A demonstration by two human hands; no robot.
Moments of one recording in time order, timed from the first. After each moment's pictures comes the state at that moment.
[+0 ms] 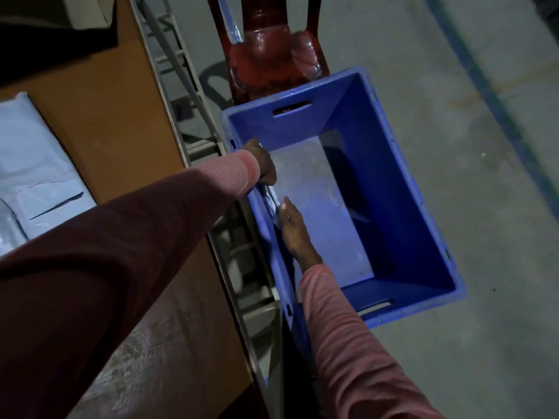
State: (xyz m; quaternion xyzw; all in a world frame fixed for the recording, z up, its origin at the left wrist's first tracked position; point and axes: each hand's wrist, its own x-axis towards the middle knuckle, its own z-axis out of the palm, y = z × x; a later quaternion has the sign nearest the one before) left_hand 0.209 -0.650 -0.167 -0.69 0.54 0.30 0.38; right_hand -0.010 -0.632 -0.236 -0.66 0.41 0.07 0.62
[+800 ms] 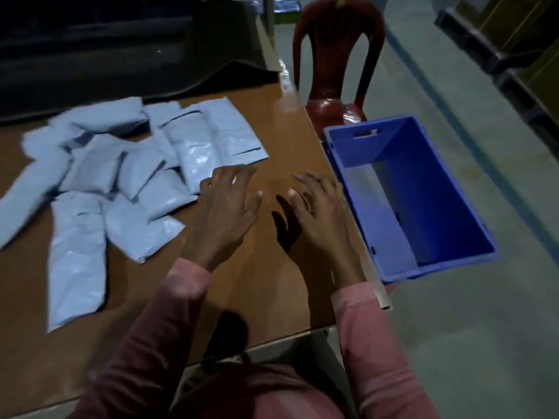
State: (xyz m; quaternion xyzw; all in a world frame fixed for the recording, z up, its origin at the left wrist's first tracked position) left_hand 0.053 -0.214 0.051 -0.92 0.33 -0.07 -0.20; right_hand -0.048 -0.393 0.026 -0.90 0.20 -0.17 0.34
